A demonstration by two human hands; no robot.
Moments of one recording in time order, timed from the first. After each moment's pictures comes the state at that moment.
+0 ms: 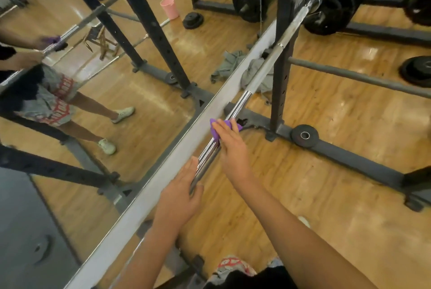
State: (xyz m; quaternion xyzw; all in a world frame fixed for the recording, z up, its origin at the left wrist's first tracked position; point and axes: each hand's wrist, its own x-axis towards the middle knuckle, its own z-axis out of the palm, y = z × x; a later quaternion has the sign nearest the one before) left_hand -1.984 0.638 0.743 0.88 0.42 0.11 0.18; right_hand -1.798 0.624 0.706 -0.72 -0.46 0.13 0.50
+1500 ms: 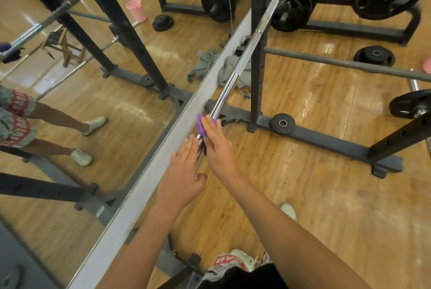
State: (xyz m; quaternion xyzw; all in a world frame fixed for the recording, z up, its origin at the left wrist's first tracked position) left_hand -1.995 0.650 0.744 0.93 0.31 0.01 0.18; right_hand -1.865 0.599 0.721 -0.71 -0.37 0.25 0.55
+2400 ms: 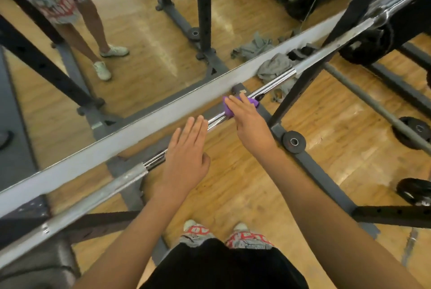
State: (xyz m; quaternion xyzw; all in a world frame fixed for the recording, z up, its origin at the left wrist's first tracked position) left_hand -2.024 0.579 0.723 0.87 0.49 0.08 0.03; right_hand -1.815 0.599 0.737 -0.68 -0.68 0.16 0.22
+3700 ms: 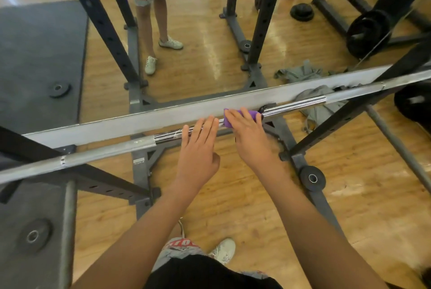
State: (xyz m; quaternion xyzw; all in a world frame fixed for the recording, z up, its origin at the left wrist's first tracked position) left_hand -1.986 0.541 0.720 0.76 0.63 0.12 0.02; right_hand -1.823 0.595 0.740 -0.55 -0.82 0.12 0.12
